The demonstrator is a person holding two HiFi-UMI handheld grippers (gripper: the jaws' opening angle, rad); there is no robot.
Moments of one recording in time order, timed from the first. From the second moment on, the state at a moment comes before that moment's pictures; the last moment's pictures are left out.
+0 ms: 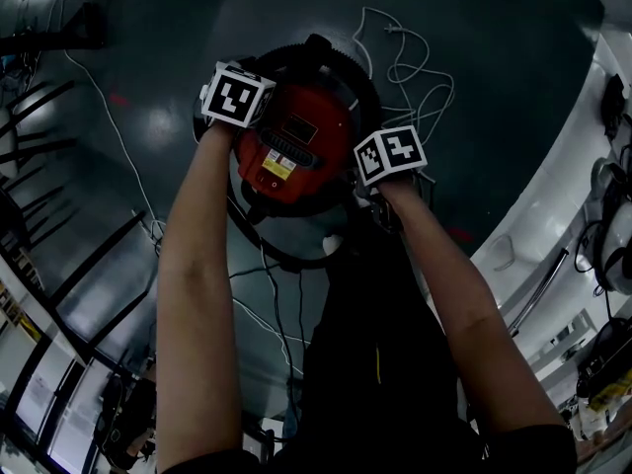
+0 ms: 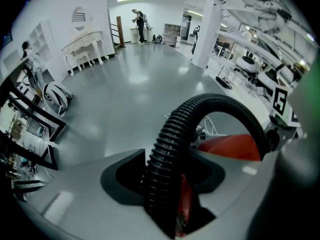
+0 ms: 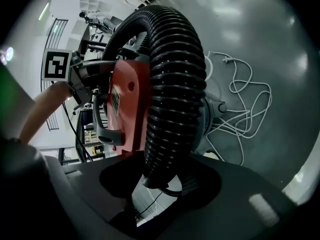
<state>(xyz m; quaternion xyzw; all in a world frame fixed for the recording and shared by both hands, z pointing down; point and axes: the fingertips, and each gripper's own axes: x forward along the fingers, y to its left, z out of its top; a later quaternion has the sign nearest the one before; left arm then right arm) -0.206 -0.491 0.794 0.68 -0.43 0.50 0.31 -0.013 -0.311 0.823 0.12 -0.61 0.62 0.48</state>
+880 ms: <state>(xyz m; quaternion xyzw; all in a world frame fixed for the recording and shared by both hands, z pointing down) -0.212 -0.499 0.817 0.66 -0.43 0.57 0.24 0.001 -0.328 0.837 0.11 -0.64 0.51 0.57</state>
